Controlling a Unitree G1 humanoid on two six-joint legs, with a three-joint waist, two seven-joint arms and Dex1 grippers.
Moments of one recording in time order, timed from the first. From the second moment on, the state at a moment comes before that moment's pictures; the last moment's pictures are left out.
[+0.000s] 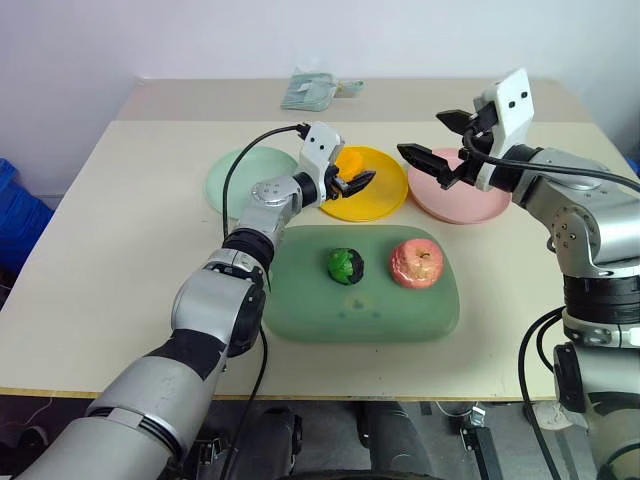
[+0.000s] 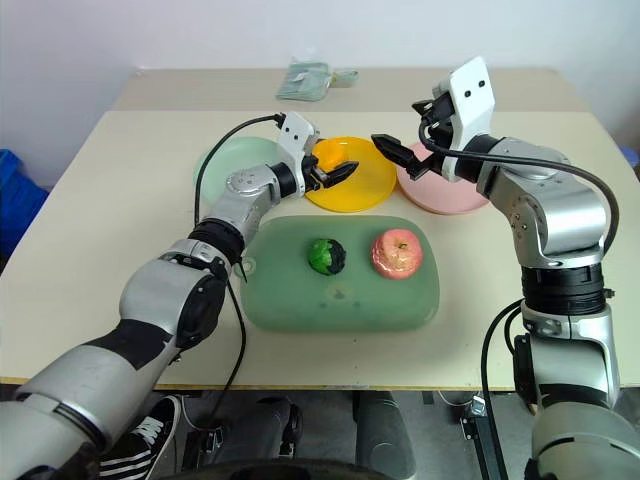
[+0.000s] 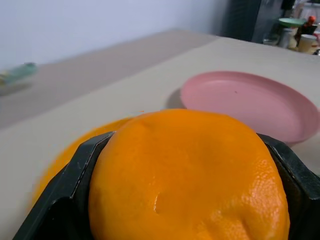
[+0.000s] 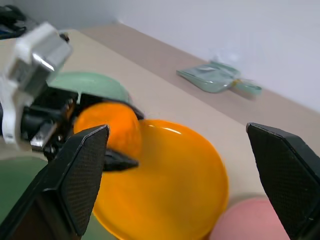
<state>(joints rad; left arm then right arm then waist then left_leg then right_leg) -1.24 0.05 0.02 1.30 -0.08 -0.20 -0.63 -0.78 -0.68 -0.06 -0.06 0.45 0.70 0.59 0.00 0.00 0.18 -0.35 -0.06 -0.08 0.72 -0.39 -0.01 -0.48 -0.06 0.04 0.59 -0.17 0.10</state>
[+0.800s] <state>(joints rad) -1.02 0.26 0.11 0.93 -0.30 0.06 -1.53 -0.71 -0.69 -0.12 -0.20 0.52 0.76 0.68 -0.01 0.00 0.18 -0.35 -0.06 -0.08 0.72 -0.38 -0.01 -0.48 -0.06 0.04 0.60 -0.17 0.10</state>
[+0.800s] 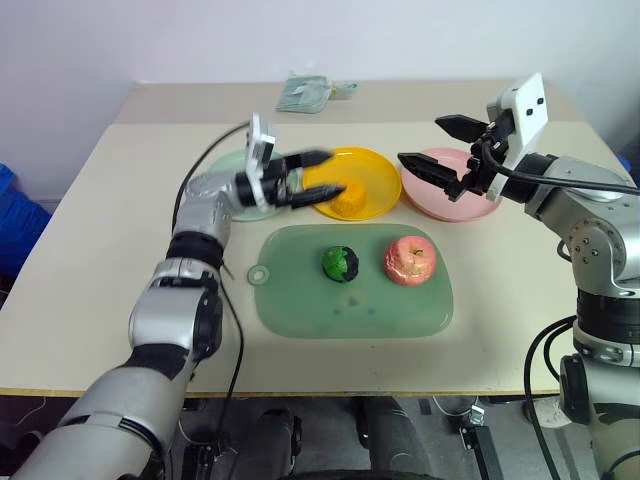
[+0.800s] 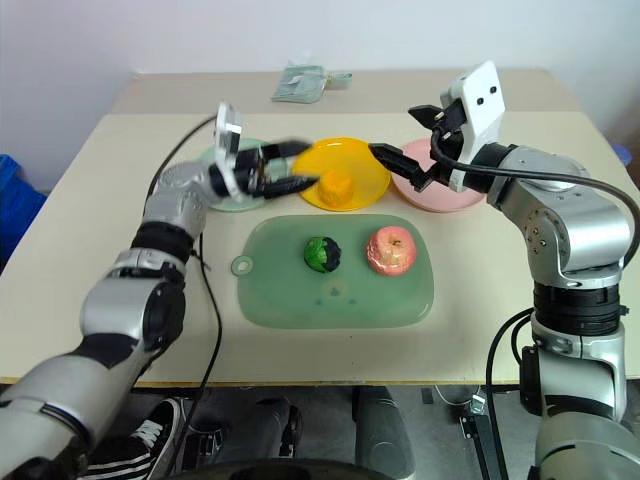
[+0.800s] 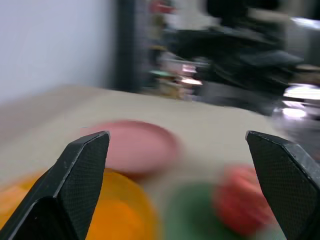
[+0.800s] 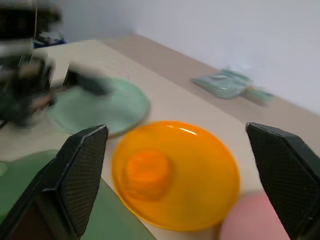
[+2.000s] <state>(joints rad) -0.79 0.18 -0.11 0.83 -0.15 -0.24 -1.31 -0.68 -0.71 -0.10 -0.24 0.56 0.76 0.78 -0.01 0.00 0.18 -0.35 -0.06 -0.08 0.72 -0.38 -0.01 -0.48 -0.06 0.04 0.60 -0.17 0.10</state>
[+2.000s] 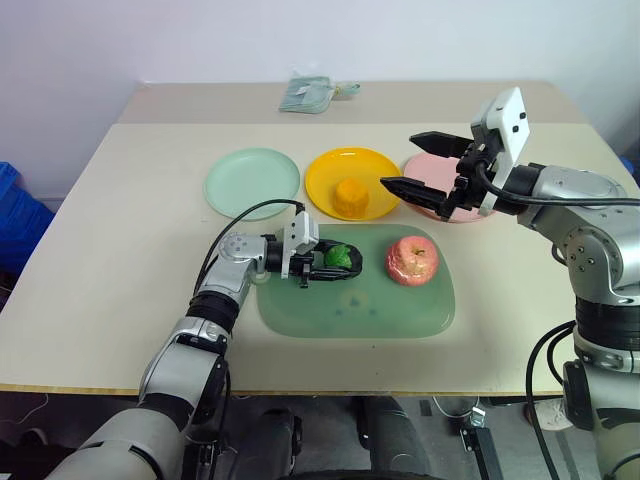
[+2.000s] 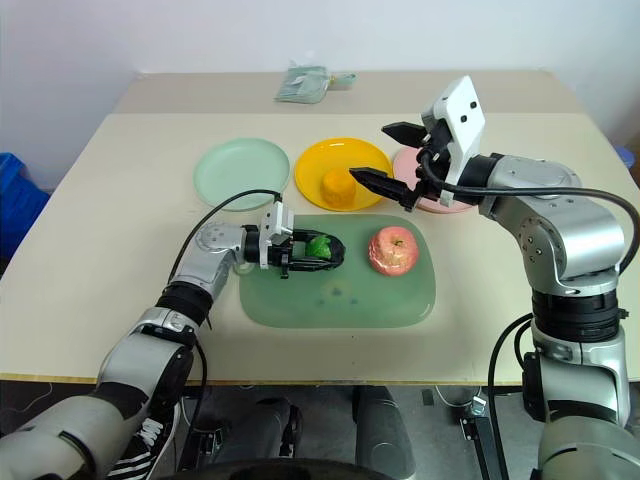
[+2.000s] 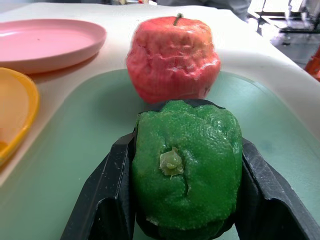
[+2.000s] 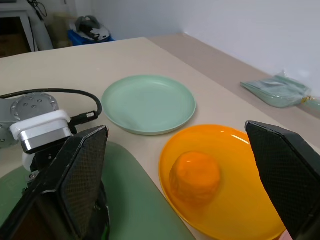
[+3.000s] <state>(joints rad) -1.00 0.38 0.27 0.92 -0.37 -0.24 -0.95 -0.55 -0.82 -0.02 -0.29 0.55 0.82 0.86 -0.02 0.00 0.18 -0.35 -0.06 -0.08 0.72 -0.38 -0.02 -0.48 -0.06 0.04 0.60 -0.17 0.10</state>
